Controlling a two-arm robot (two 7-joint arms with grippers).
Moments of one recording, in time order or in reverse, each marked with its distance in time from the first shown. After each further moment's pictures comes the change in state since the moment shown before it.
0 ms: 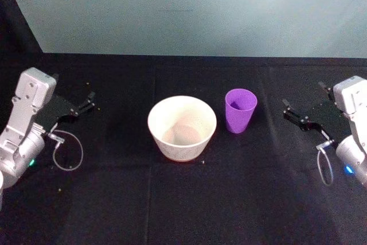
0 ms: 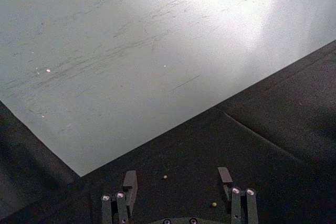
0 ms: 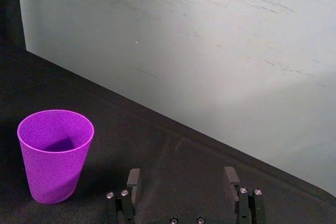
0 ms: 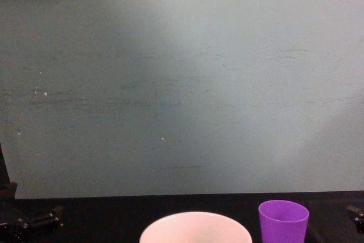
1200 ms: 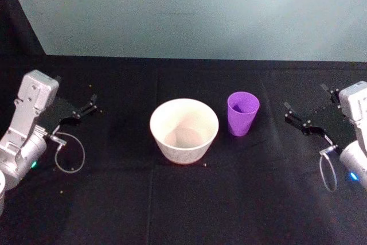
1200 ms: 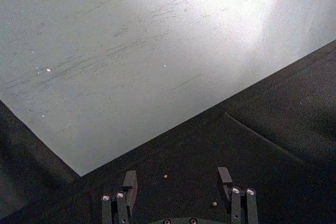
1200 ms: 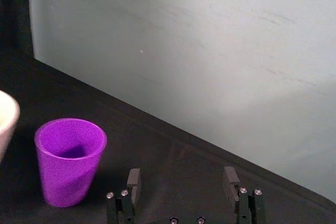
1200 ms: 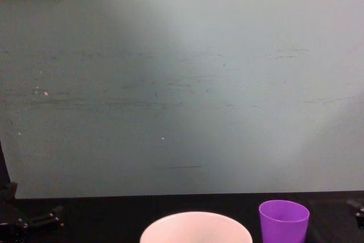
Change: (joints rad) left arm 0.000 0.000 0.000 0.000 0.000 0.000 0.000; right arm -0.033 0.015 0.016 -0.051 -0.001 -0.009 0.001
